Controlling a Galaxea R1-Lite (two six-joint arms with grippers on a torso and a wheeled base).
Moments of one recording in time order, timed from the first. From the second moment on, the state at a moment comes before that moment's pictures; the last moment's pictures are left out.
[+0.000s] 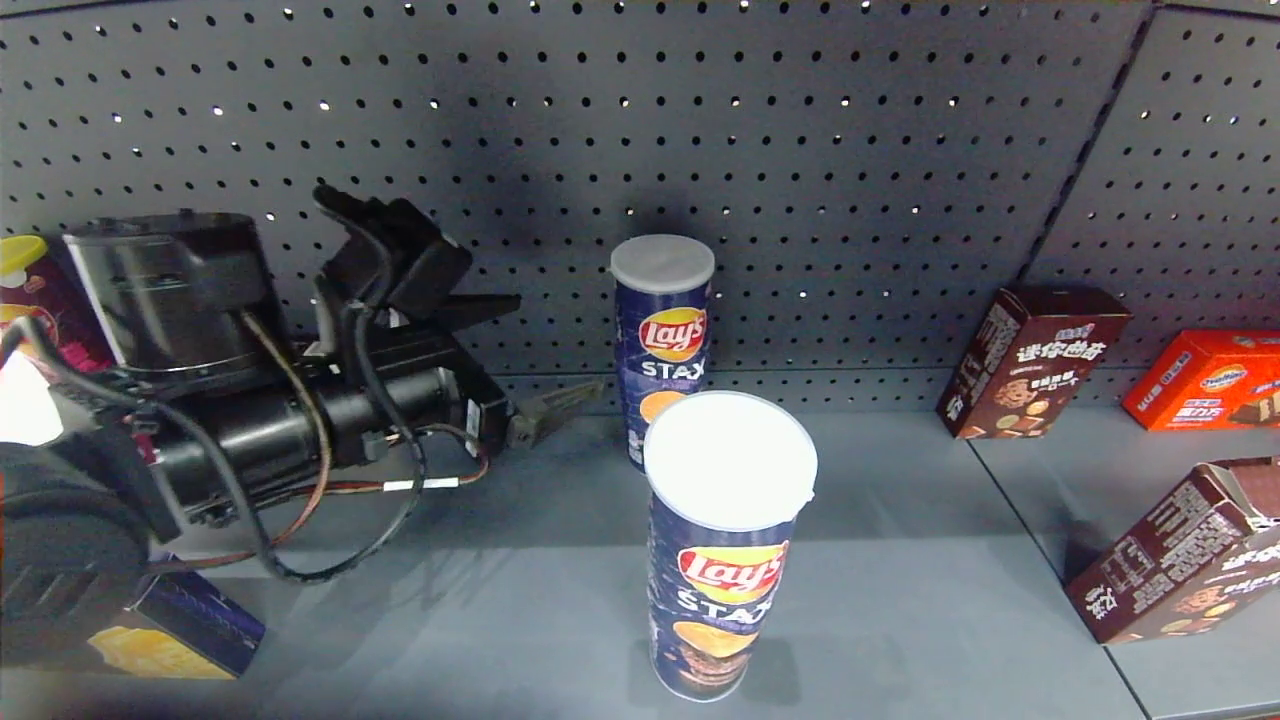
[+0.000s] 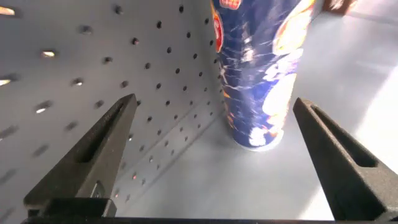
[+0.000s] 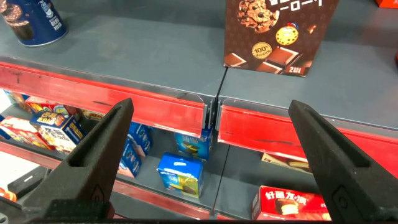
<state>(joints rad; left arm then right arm) -0.41 1.57 -0.81 -0.68 -0.31 0.31 0.37 0.00 0.00 0.00 -0.03 -0.01</state>
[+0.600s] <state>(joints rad) -0.41 1.11 -0.51 -0.68 -0.24 0.25 0.37 0.00 0.00 0.00 -0.03 -0.01</state>
